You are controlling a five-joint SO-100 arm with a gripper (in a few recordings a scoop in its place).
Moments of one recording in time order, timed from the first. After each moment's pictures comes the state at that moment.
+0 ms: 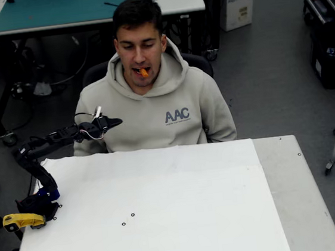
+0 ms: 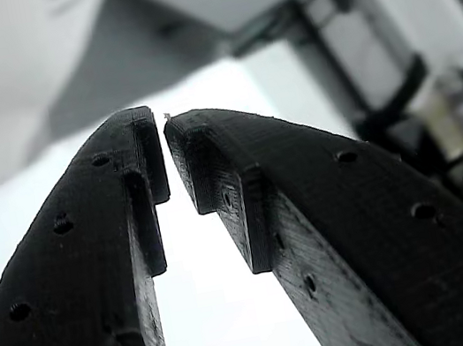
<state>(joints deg) 8.0 123.3 124.7 9.4 -40.5</state>
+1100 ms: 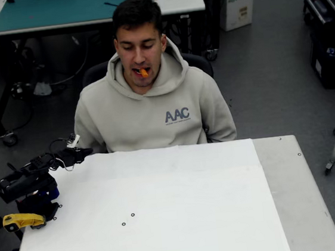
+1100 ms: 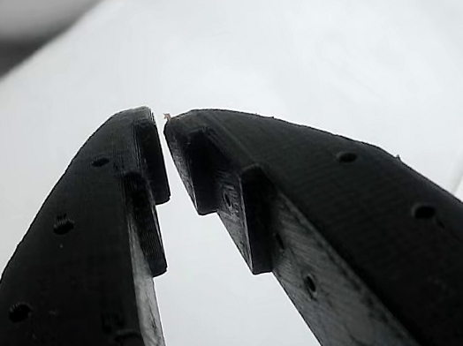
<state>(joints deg) -1.2 180.7 173.1 33.8 -10.5</state>
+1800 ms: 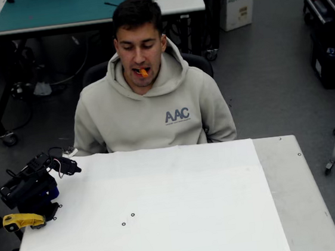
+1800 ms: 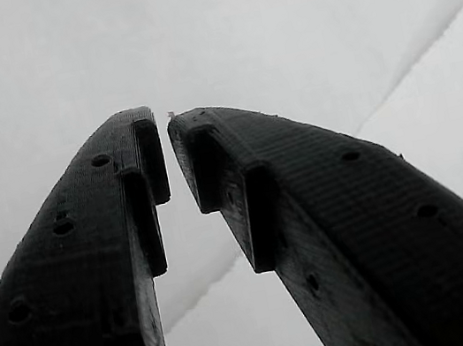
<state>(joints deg) -3.4 187.5 173.1 64.9 -8.3</state>
